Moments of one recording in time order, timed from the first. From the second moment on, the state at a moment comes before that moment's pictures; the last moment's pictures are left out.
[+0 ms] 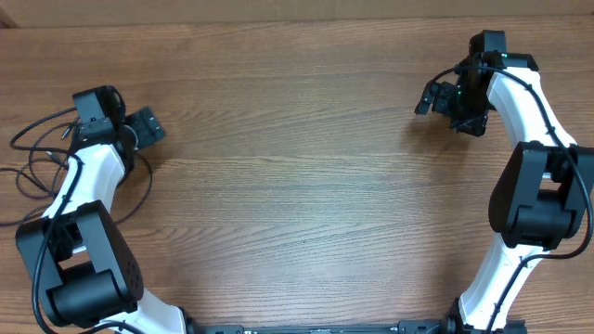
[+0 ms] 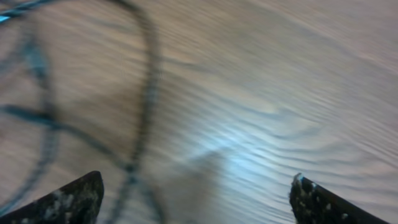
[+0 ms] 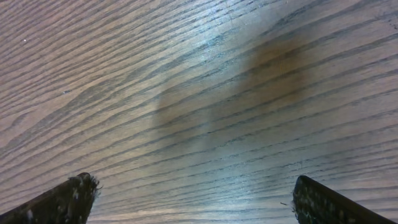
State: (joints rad) left arm 0.30 1.79 1.12 -0.26 0.04 -0.21; right arm -0.11 2.13 1.73 -1.00 -0.18 0.26
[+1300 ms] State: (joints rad) left arm 0.22 1.79 1.12 -0.27 0.17 -0.21; right arm -0.11 2.13 1.73 -1.00 -0.18 0.26
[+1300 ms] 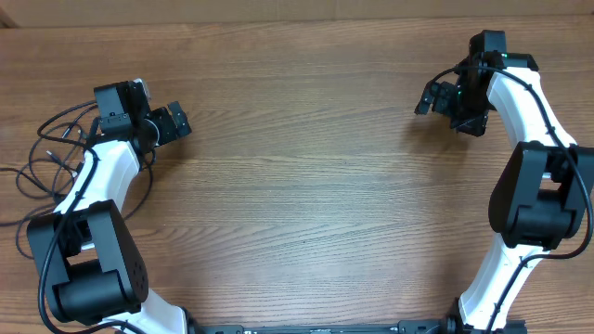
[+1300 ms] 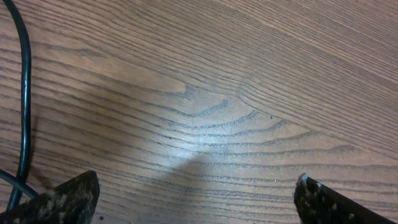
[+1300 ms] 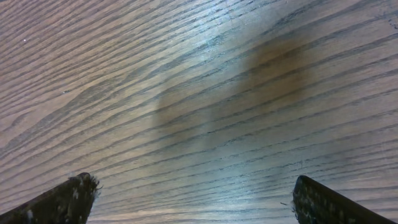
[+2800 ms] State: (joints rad) left arm 0.22 1.79 1.12 -0.27 0.17 -0.21; right arm -0.11 0.91 1.73 -1.02 -0.17 0.26
